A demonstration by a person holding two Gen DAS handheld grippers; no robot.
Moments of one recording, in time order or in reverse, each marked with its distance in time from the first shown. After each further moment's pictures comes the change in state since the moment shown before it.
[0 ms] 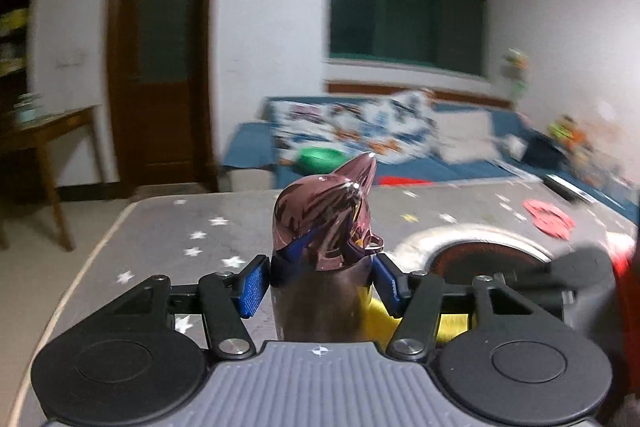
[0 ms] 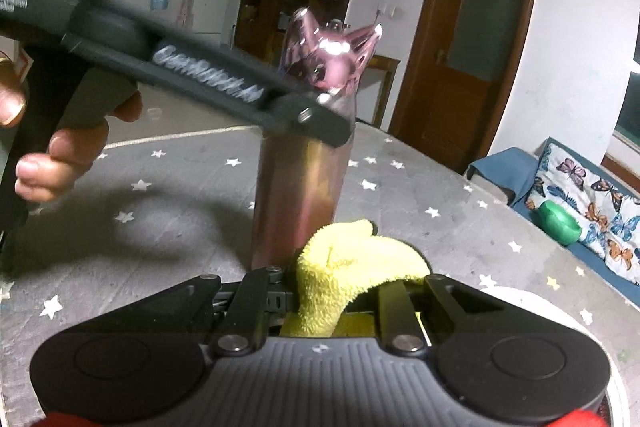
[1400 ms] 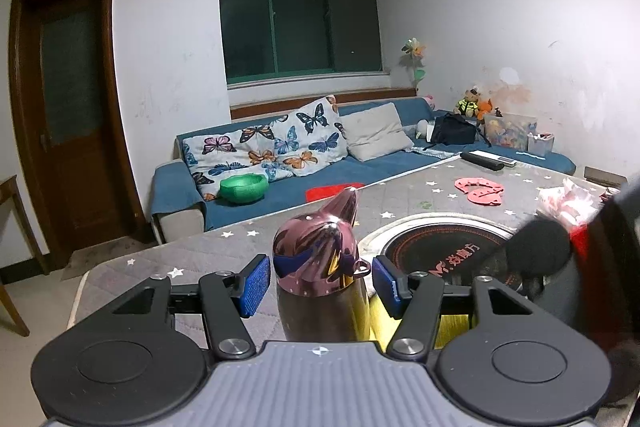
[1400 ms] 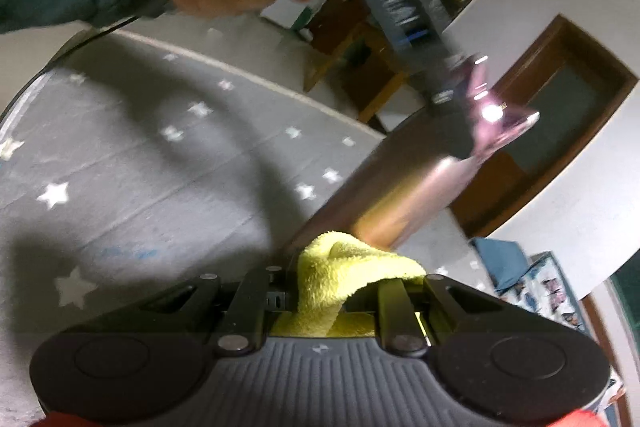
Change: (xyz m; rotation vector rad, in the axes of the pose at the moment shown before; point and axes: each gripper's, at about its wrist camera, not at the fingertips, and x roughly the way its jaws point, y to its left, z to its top) left arm -0.029 0.016 0.010 0.220 -0.066 -0.216; right arm 0.018 0.071 -0.003 -0.506 0.023 -0.029
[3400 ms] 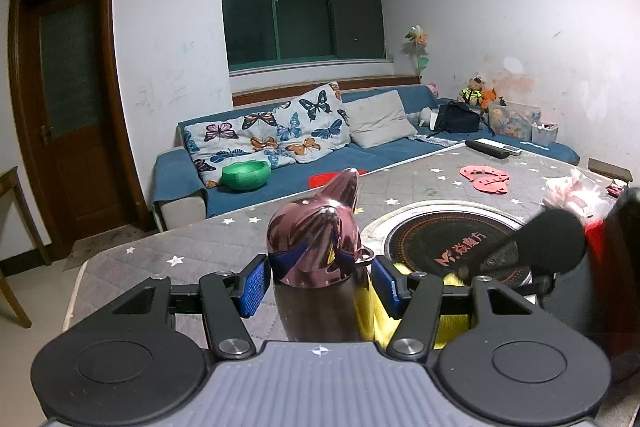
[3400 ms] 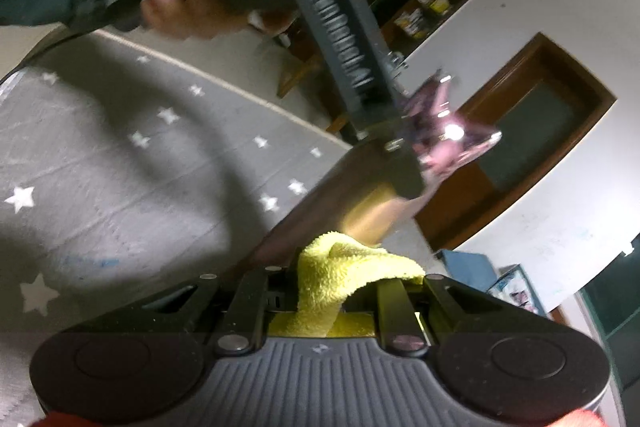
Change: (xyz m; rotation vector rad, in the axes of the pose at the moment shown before) left arm 0.019 0.005 -0.004 -0.002 0.041 0.010; right arm -0.003 -0.013 -0.001 -0.032 -0.007 -0.066
